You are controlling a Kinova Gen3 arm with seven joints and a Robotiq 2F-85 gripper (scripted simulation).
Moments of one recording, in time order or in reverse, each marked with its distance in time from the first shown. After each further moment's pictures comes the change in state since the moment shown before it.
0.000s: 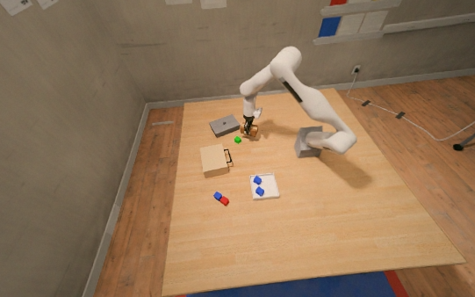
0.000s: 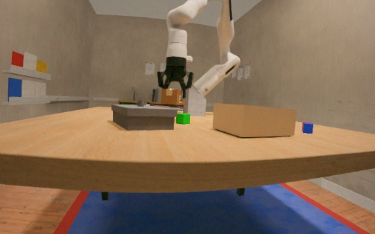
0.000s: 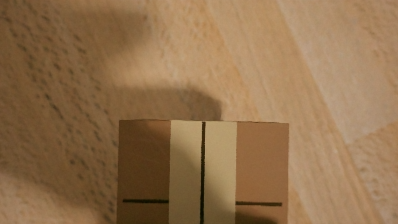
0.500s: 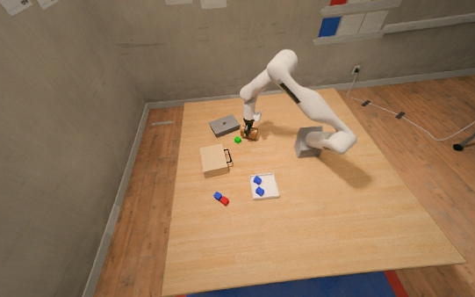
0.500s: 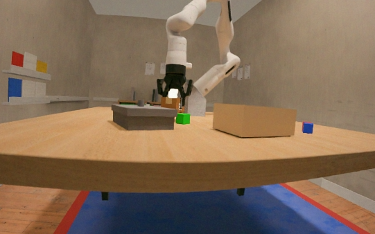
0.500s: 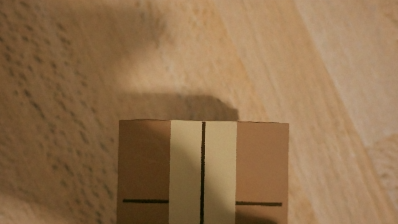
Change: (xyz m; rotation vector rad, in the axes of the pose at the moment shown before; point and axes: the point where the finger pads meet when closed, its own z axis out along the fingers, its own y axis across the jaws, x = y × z) arm 0.000 0.000 0.028 0.000 0.000 0.000
